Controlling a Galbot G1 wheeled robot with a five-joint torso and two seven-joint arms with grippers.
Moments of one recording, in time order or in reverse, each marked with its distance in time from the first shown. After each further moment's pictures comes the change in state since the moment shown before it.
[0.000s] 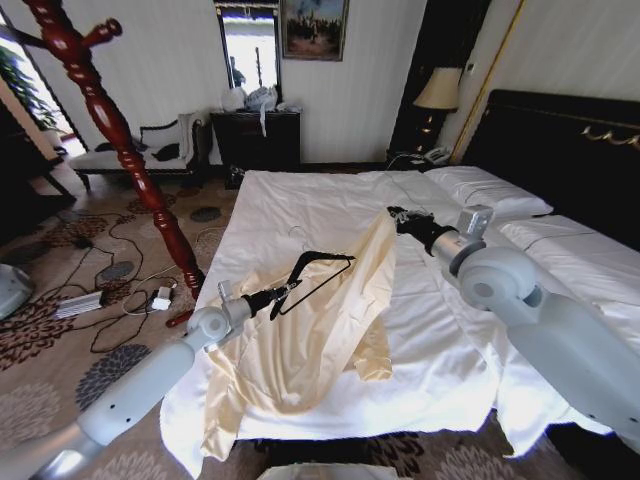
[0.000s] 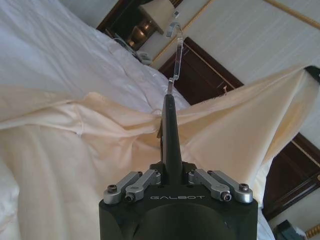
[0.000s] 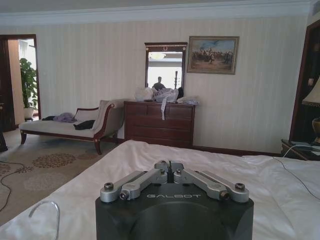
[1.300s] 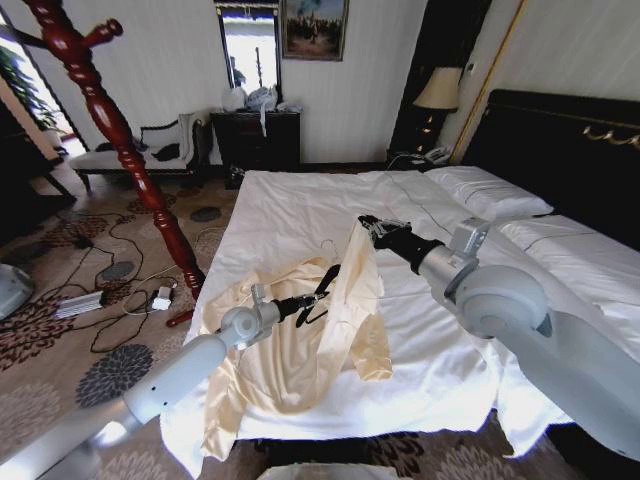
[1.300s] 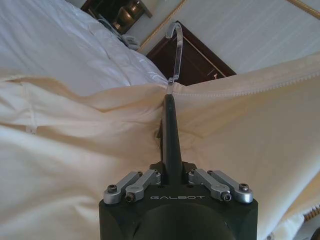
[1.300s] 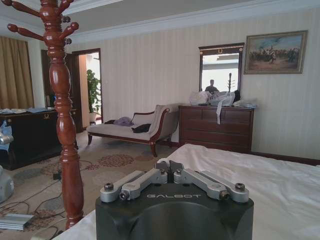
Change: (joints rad) left arm -0.191 -0.196 0.181 0.153 0.011 0.001 -0.042; right arm -0.051 -0.032 -0.021 0.228 0.097 0.015 -0.019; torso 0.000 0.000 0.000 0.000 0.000
